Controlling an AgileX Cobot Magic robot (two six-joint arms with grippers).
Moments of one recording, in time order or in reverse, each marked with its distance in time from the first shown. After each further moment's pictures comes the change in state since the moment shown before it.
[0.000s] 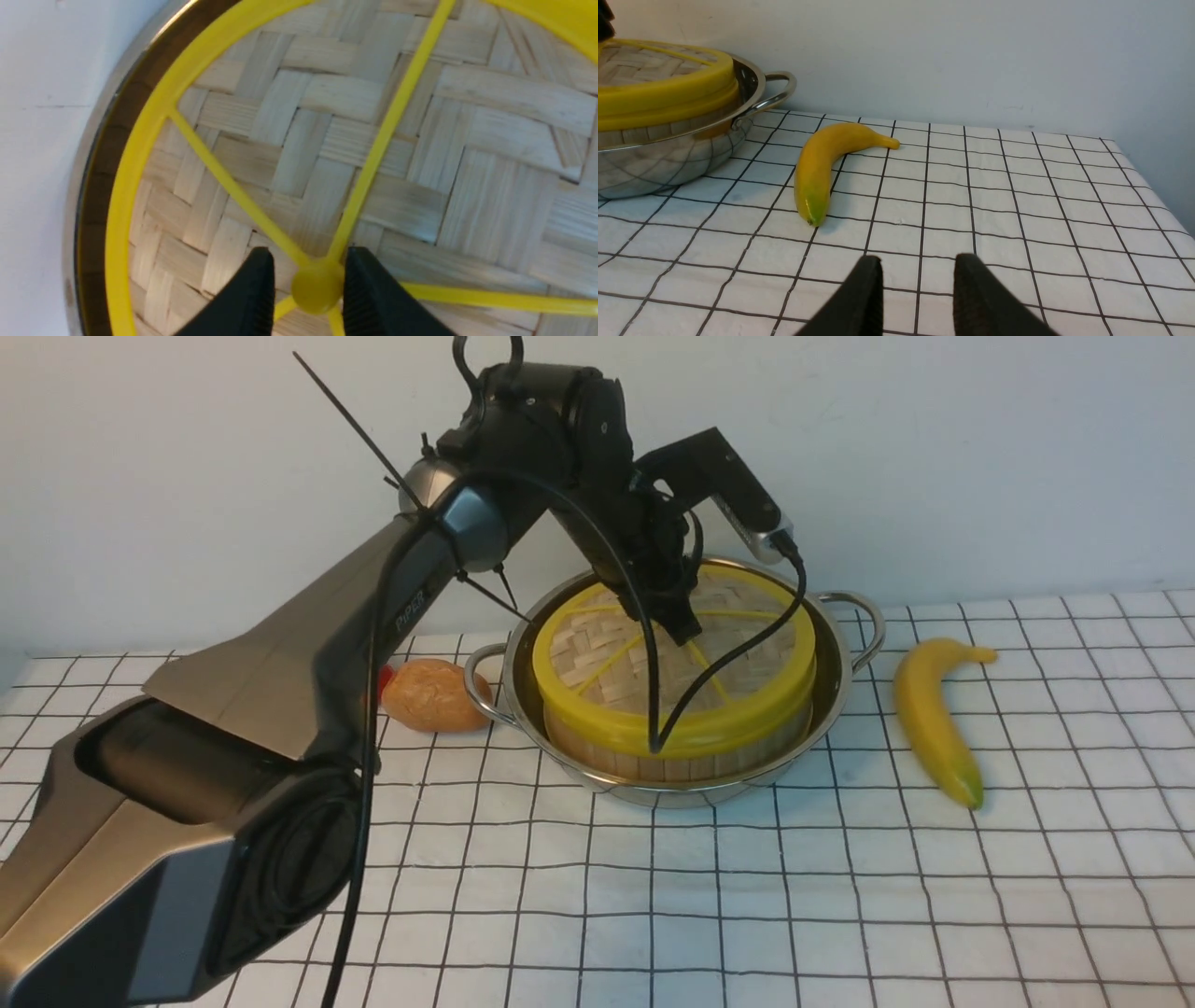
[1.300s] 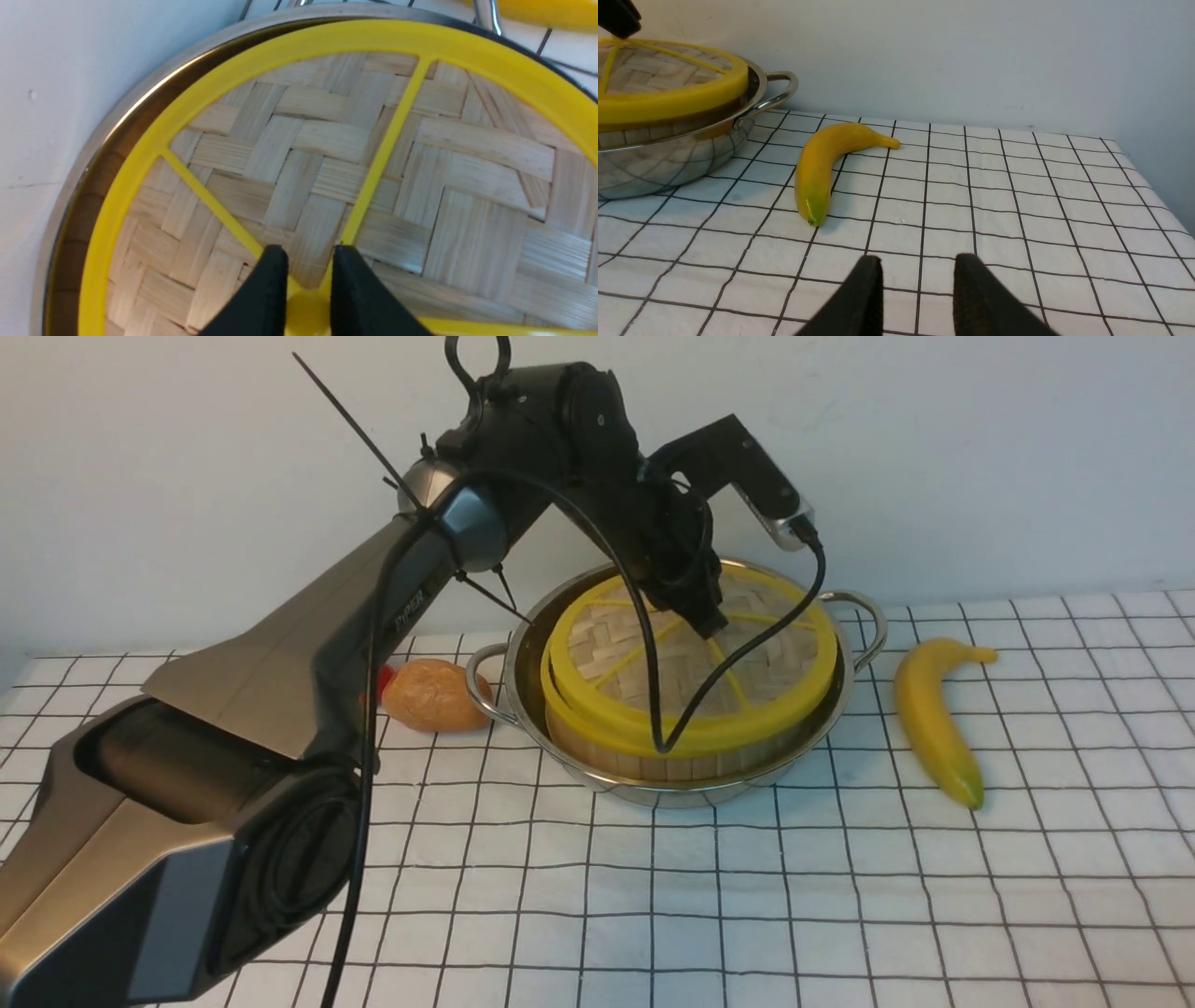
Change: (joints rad) right arm 0.000 0.000 0.000 0.000 0.000 0.002; left arm 0.002 -0.002 0.000 -0.117 -0.042 0.070
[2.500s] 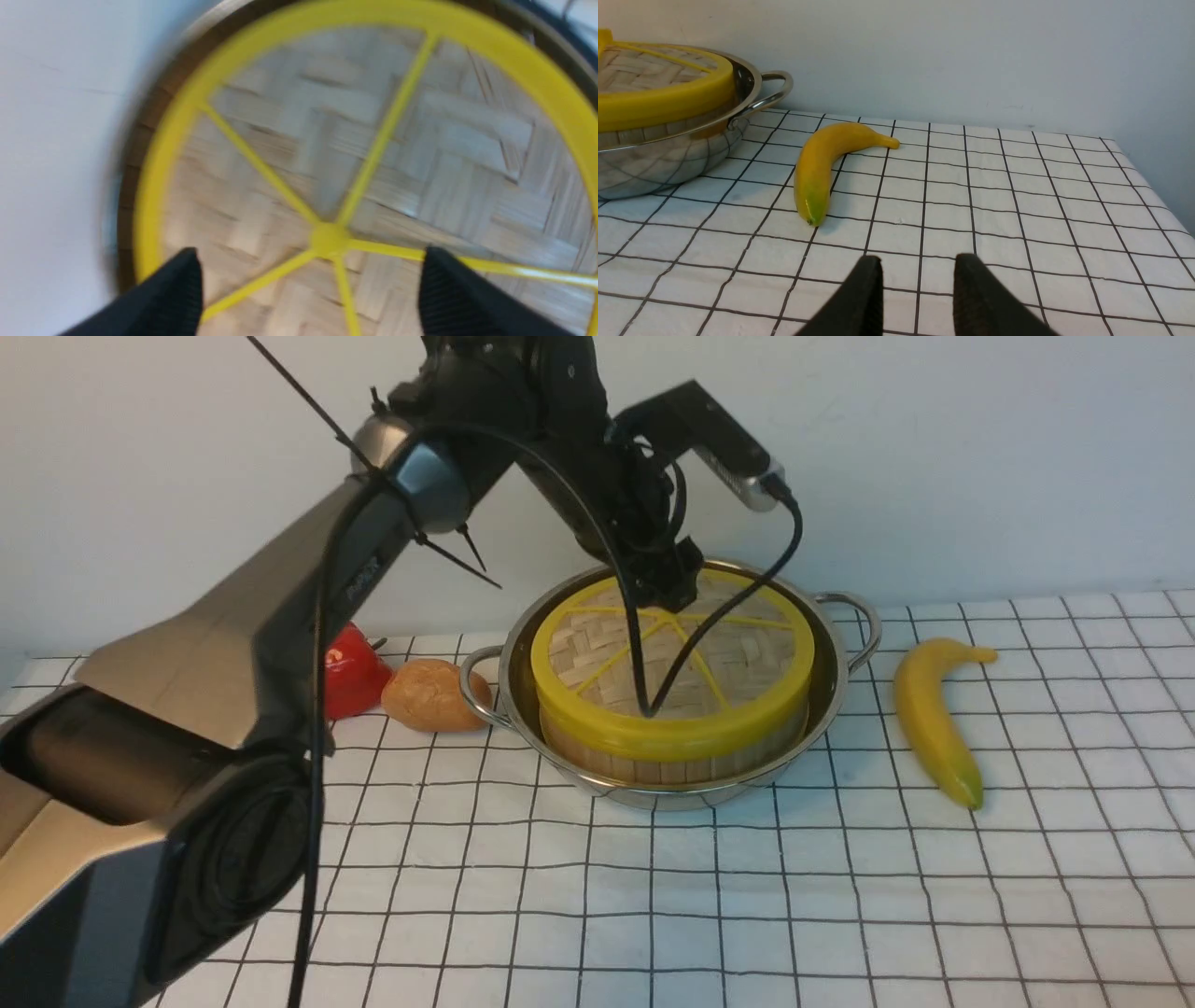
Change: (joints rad) right arm 0.000 0.000 0.000 0.000 0.000 0.000; left arm 0.016 -0.109 0.000 0.100 0.097 -0.170
